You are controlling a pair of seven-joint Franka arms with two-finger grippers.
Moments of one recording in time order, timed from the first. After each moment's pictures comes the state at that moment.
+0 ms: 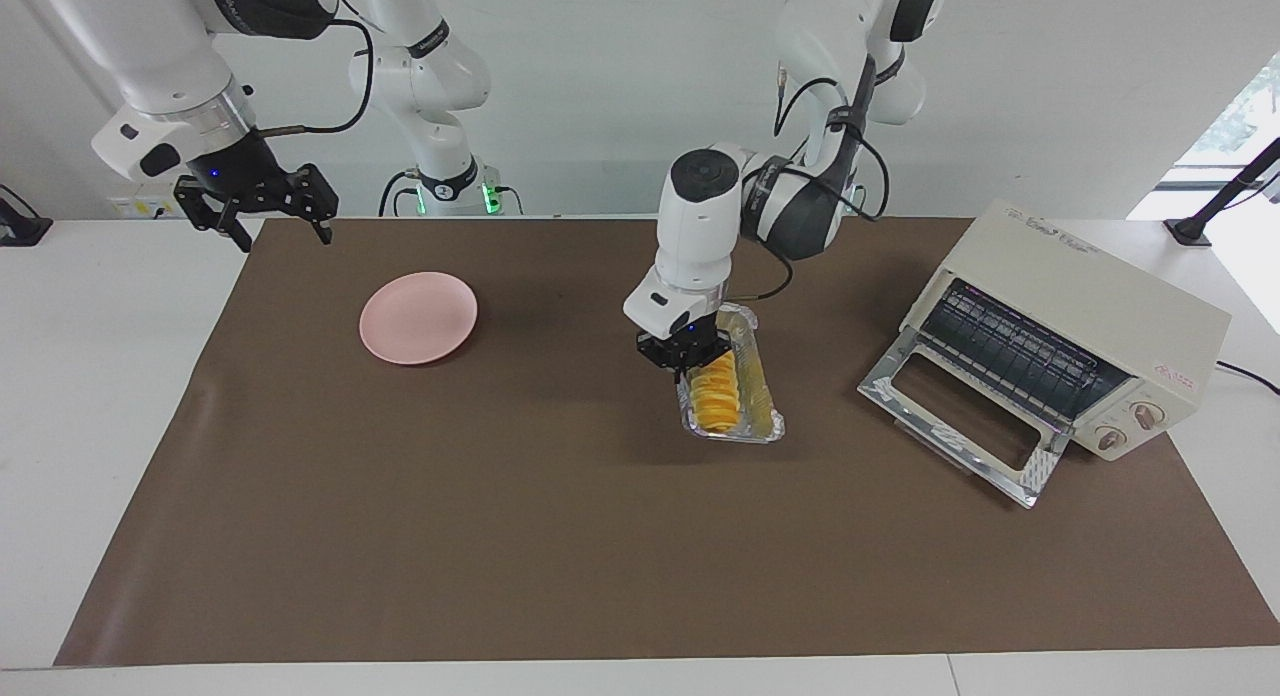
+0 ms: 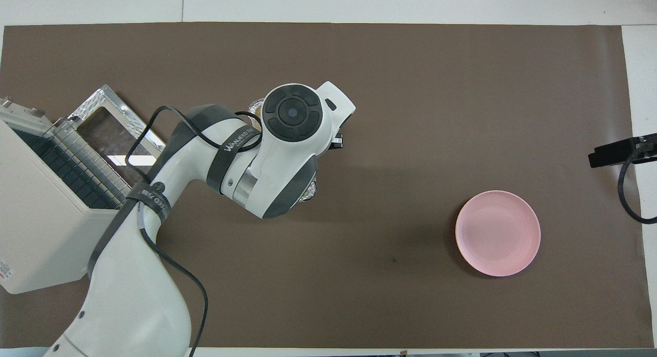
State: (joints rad) left arm -0.67 0.45 -0.01 -1.57 0.04 2.12 -0.59; right arm -0.05 -0.07 -0.02 -1.67 0.00 1.57 -0.18
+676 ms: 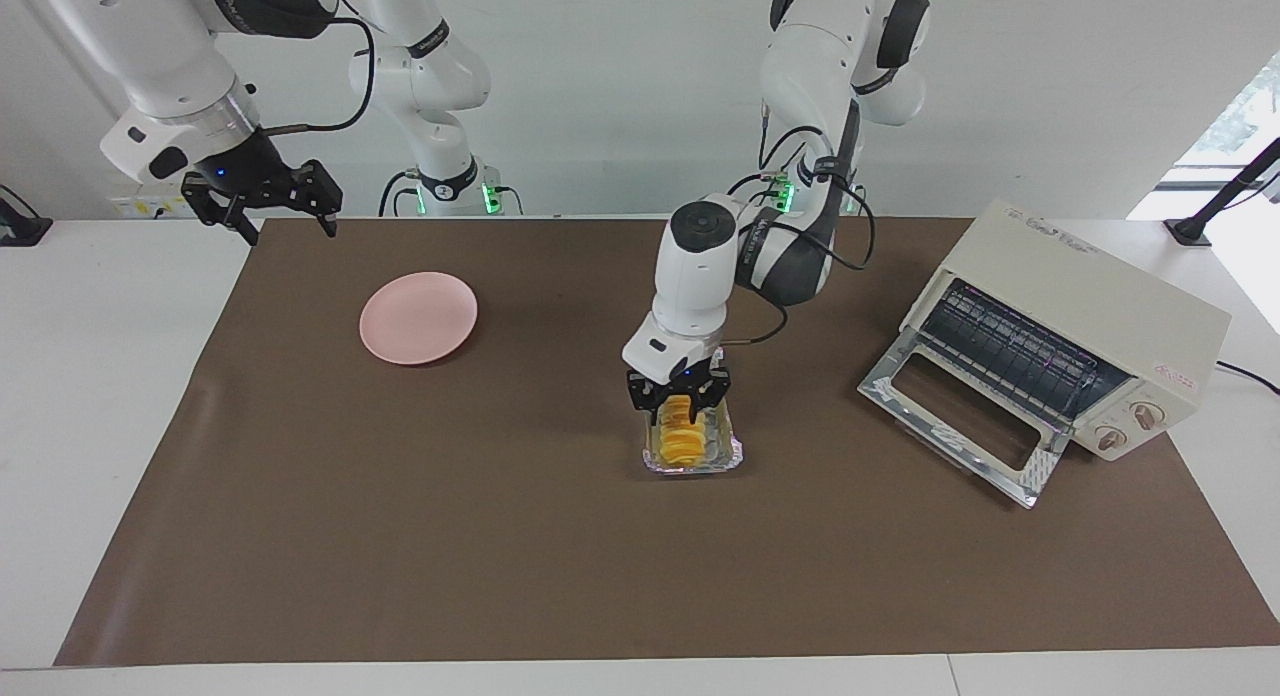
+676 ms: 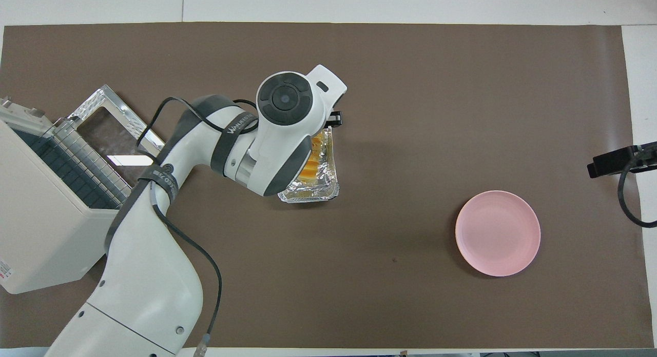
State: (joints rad) left arm -0.68 0.51 0.11 -1.48 0.00 2.17 -0.61; right arm -0.05 -0.07 -0.02 -1.67 0.00 1.52 -0.18
